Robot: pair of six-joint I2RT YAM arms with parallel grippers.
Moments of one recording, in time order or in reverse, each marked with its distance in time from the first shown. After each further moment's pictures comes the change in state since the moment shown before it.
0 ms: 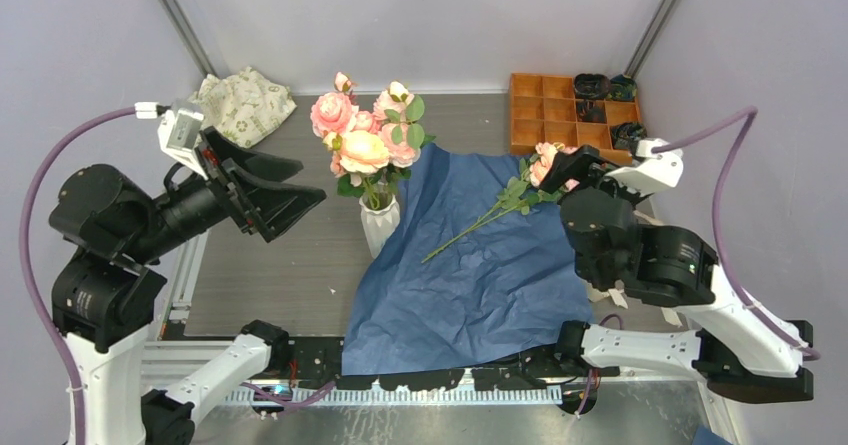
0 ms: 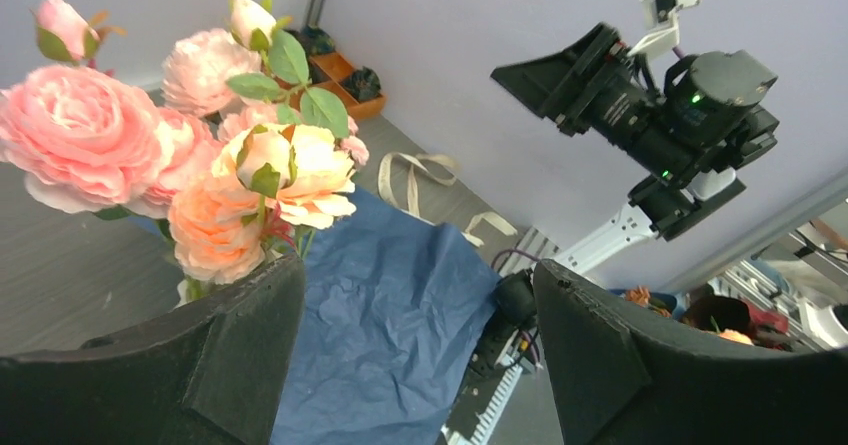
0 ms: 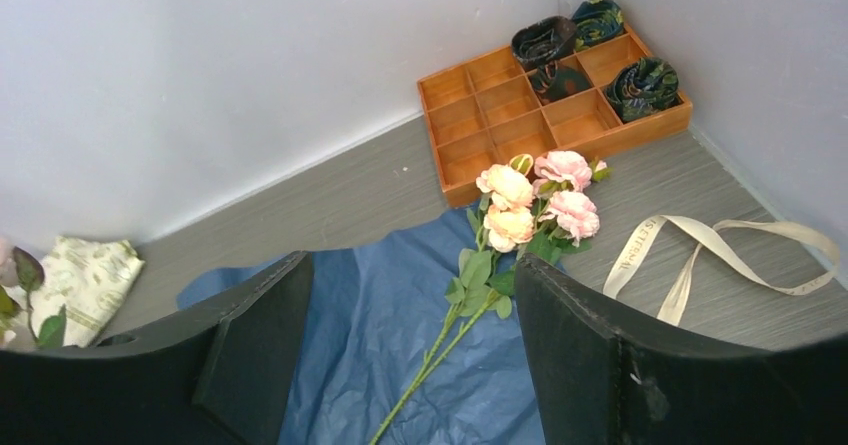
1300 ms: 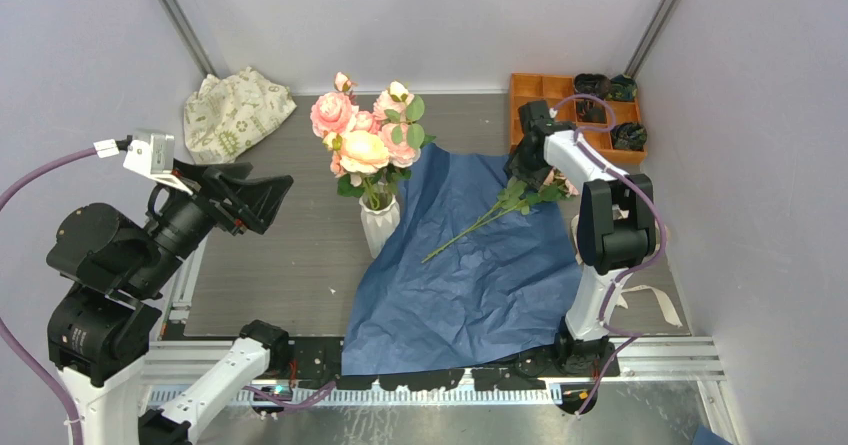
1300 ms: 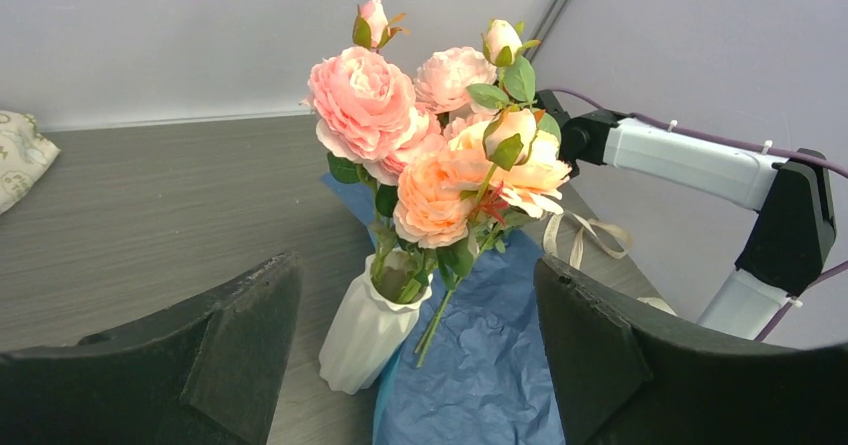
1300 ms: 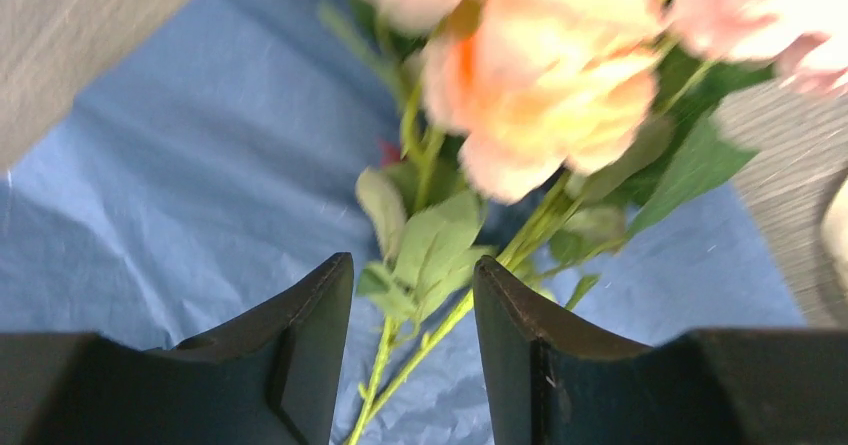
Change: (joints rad) left arm 0.000 -0.137 -0.113 -0.042 -0.454 0.102; right arm -0.962 0.990 -0.020 0.280 -1.213 -0.044
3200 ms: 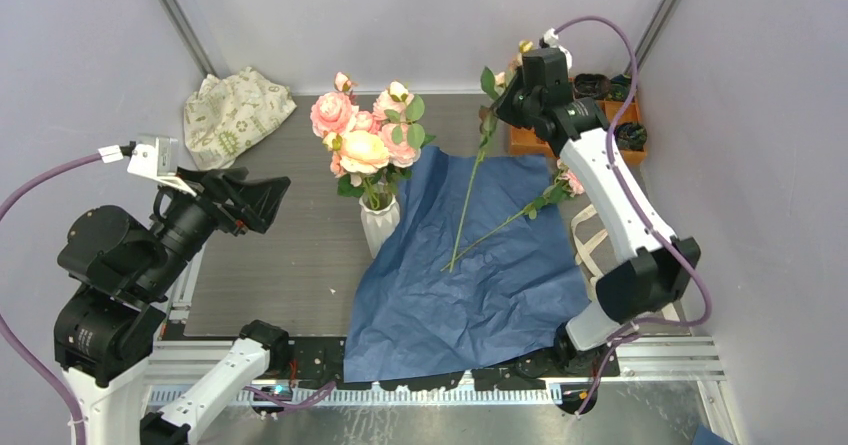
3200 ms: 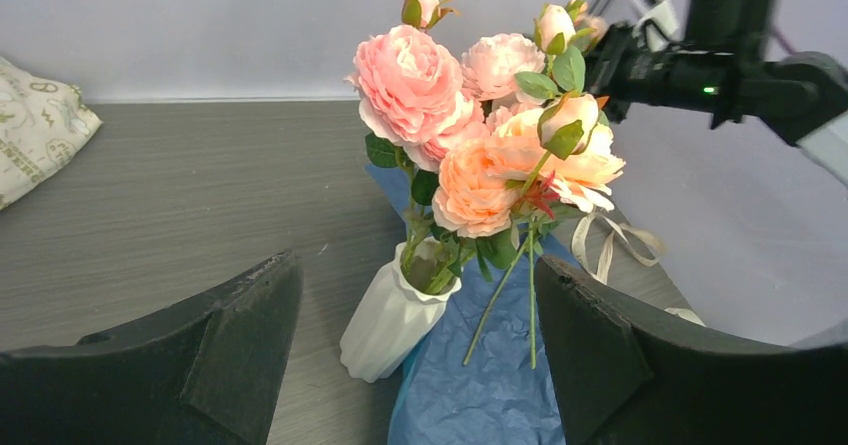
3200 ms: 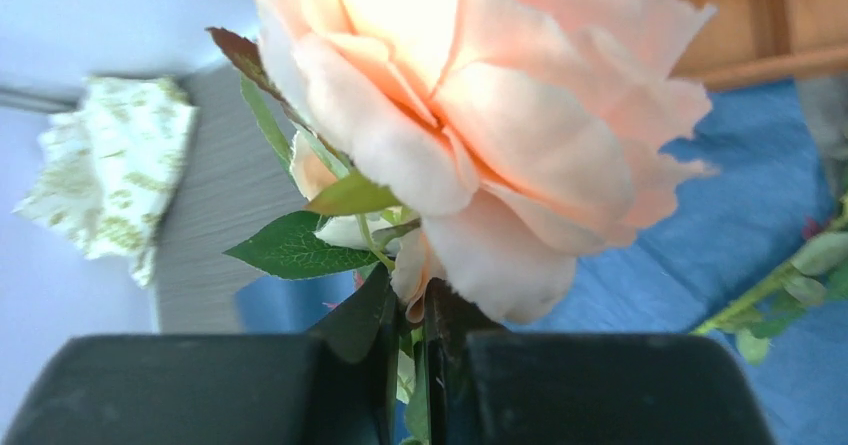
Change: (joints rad) left arm 0.000 -0.030 -0.050 -0.013 -0.071 0.003; right arm 0.118 -0.268 0.274 0.034 -0.055 -0.069
